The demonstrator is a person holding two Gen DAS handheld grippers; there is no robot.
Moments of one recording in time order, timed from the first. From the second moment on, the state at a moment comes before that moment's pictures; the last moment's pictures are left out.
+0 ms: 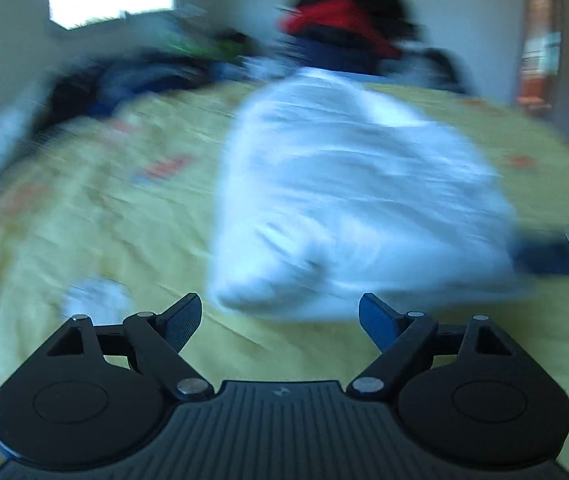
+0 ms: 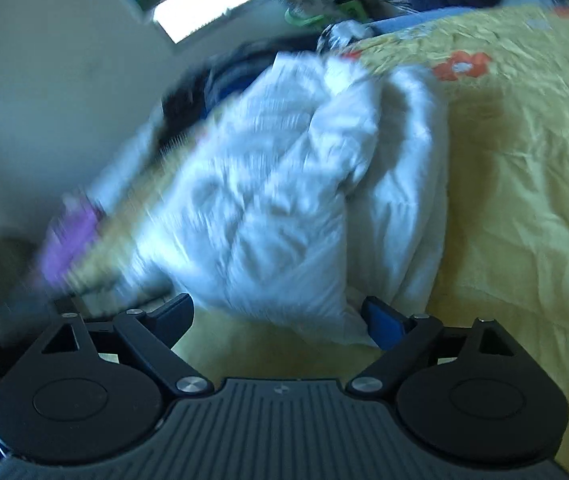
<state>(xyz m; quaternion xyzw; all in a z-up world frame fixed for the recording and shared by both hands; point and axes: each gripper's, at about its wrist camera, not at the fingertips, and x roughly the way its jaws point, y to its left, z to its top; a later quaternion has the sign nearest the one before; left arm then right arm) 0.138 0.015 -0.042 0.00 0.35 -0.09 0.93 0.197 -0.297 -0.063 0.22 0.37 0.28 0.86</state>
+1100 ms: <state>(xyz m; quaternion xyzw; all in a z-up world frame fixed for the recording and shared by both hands) 0.242 0.038 -0.054 -0.17 0.35 -0.07 0.92 0.325 -0.334 -0.088 0.30 0.44 0.30 0.80</state>
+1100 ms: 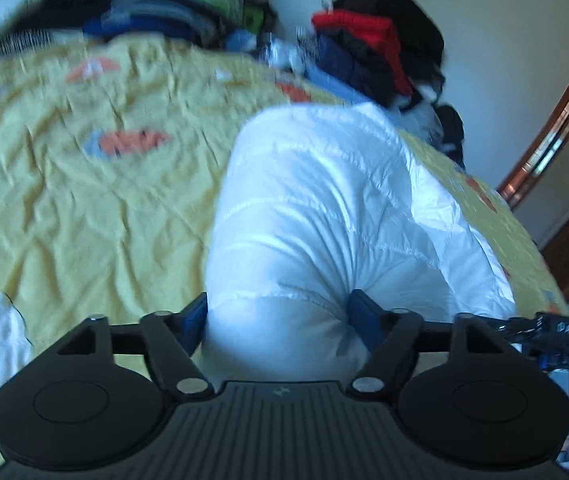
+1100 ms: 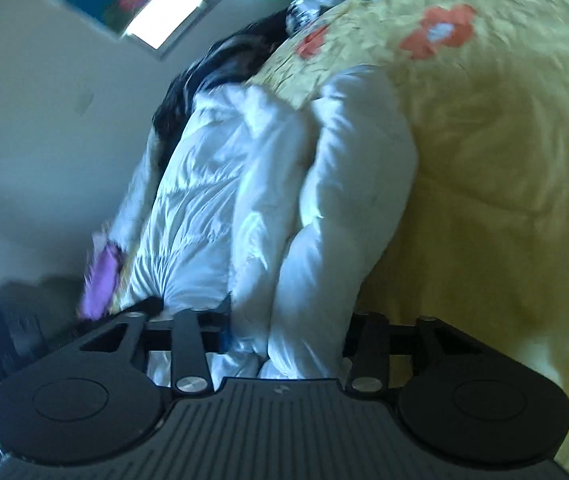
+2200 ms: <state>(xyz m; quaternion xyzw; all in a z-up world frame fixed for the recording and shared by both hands) 0.046 -0.025 -0.021 -0.03 0.27 0.01 0.96 0.095 -0.256 -0.048 0.06 0.38 0.05 0.92</state>
